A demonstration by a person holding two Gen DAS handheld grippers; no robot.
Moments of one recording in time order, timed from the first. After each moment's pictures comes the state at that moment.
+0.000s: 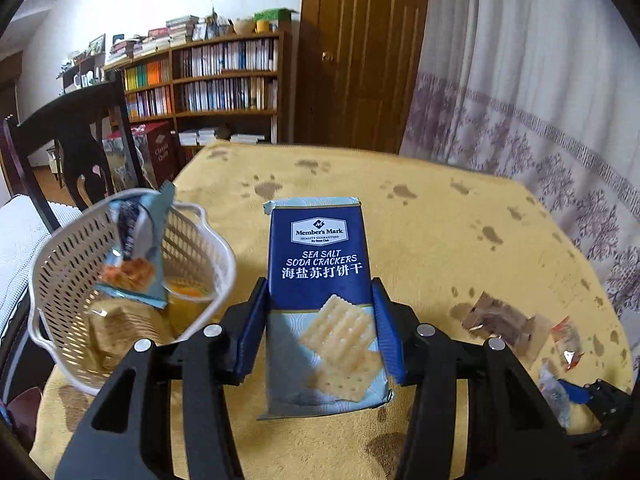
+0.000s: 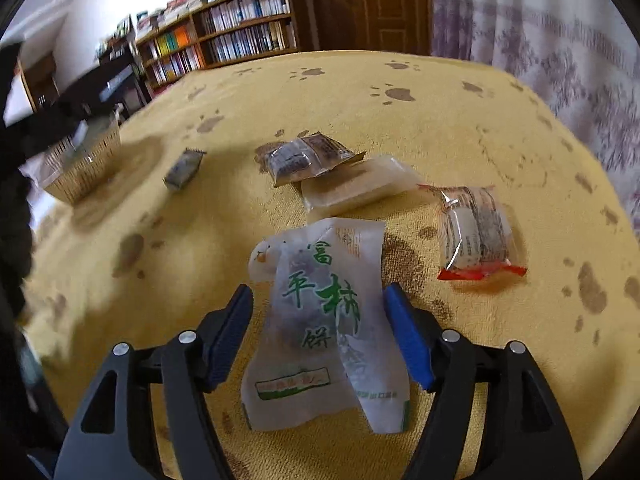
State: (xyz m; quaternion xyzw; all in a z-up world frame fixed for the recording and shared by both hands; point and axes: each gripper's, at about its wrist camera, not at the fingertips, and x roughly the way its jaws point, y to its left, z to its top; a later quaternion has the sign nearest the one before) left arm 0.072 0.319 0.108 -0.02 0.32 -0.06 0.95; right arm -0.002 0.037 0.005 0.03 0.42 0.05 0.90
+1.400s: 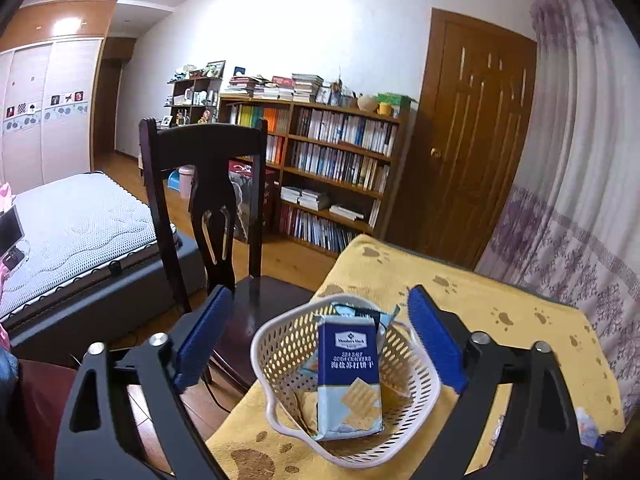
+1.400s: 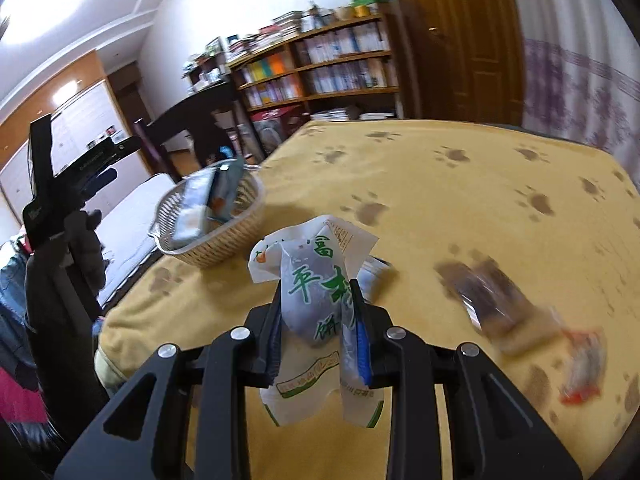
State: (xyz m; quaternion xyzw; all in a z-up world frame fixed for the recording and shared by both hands) left arm 0.027 0.487 0.188 -0.11 0.19 0.11 0.97; right arm 0.032 0.137 0.100 0.06 0.36 0.23 0.90
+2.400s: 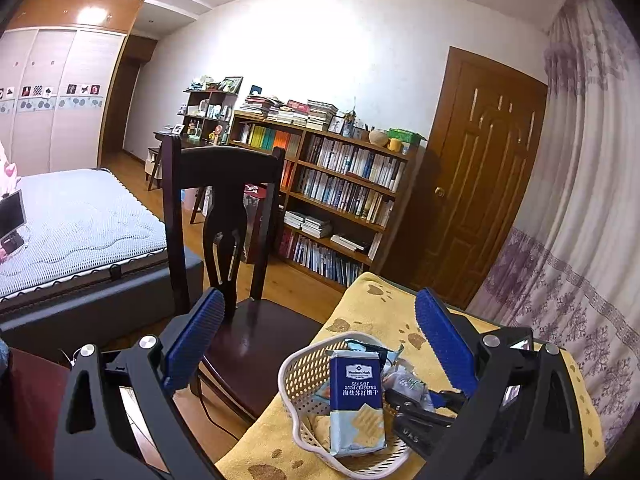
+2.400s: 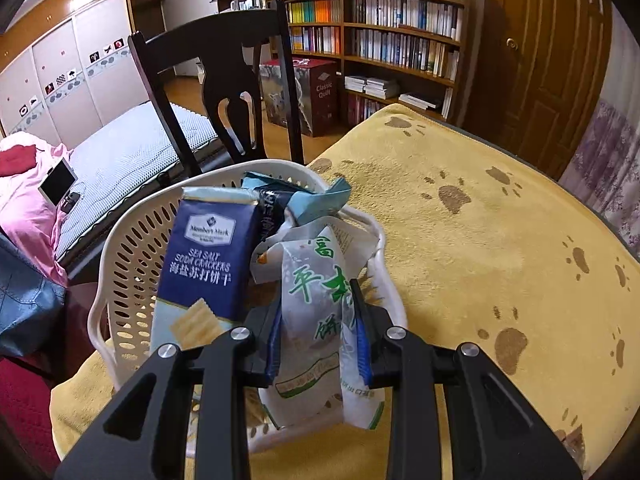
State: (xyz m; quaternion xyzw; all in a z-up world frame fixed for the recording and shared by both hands) left arm 0.005 0.518 0.204 -0.16 0.14 0.12 0.97; right arm 0.172 0.353 0.086 -0.09 0.41 0.24 0.88
